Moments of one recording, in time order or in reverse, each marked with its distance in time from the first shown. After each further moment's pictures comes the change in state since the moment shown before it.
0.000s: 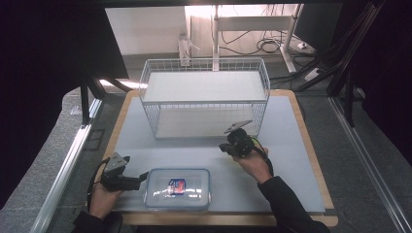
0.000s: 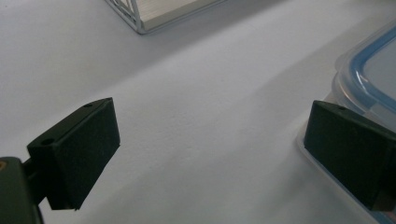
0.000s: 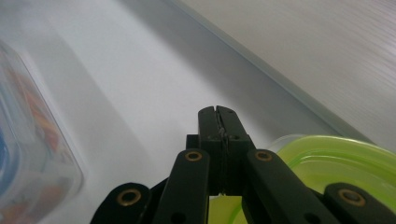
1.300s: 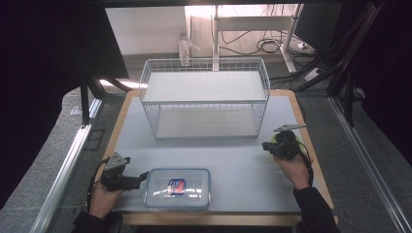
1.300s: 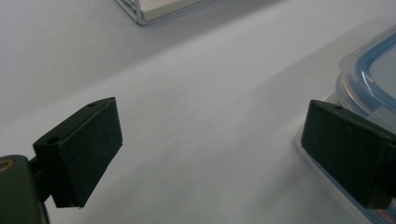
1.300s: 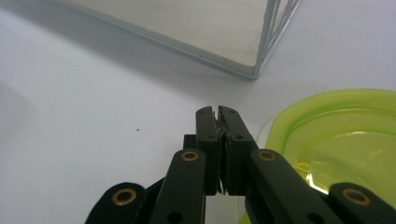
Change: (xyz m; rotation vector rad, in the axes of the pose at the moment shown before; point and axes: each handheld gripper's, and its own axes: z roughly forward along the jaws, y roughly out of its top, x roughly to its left) left arm 0.001 0.000 0.002 0.030 -0.006 -0.045; right arm -0.074 -0.075 -0.073 -0.066 -0.182 0.237
